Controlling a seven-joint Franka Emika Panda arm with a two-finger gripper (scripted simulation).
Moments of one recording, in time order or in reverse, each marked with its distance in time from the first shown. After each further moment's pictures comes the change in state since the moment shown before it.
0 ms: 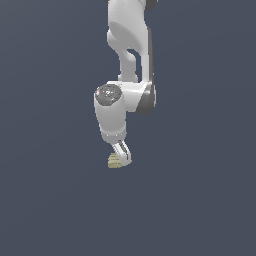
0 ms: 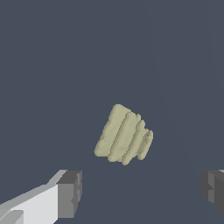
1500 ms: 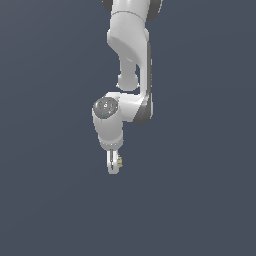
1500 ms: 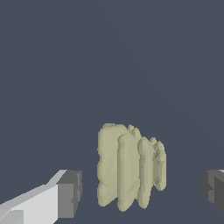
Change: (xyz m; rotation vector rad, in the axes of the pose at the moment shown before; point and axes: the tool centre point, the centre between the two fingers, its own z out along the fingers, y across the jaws) arm 0.015 -0.001 0.036 -0.008 0.005 0.403
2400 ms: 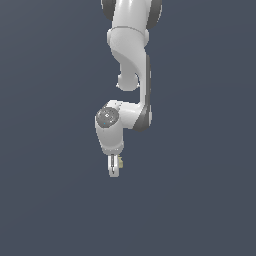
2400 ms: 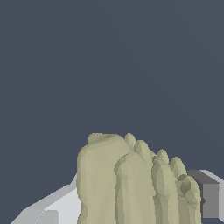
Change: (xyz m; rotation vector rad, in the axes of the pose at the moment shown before) arm 0.000 0.000 0.038 -0.002 0.000 0.004
